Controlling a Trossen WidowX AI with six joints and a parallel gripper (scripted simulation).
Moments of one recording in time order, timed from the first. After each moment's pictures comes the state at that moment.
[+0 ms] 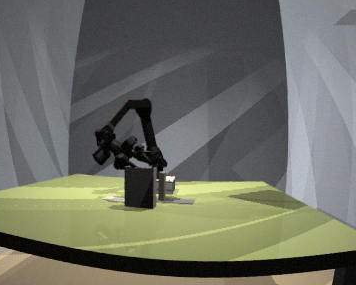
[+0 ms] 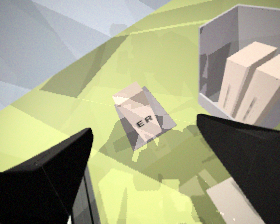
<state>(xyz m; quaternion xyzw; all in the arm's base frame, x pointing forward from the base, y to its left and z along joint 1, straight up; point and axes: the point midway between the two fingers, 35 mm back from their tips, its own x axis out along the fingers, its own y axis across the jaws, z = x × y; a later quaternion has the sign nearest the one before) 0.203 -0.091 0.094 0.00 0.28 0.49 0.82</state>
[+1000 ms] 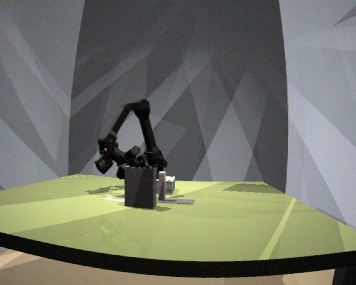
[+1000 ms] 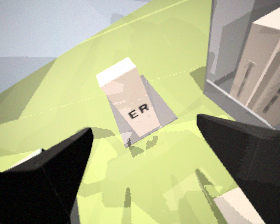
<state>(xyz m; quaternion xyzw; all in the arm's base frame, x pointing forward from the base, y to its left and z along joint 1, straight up) 0.207 -0.078 0.053 -0.02 0.28 0.50 0.82</state>
